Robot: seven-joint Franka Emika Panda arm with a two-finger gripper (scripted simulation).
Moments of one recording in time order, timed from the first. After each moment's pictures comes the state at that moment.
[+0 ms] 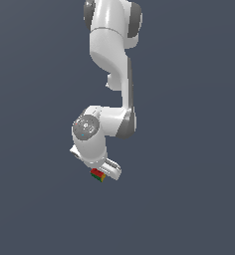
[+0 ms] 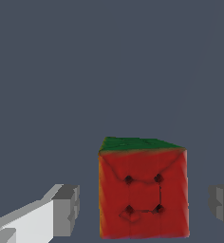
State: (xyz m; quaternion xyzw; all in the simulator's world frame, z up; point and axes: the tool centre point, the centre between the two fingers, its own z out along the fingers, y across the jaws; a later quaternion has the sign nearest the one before) arm 0.096 -0.080 0.066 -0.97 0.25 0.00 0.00
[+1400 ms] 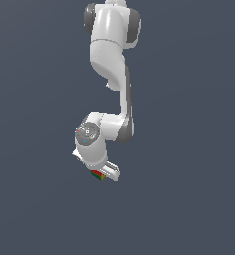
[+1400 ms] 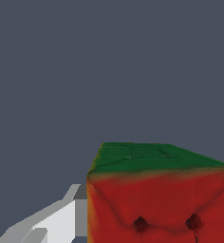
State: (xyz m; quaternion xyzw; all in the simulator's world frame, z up) arm 0.092 -0.083 0.033 -0.97 0.25 0.00 0.00
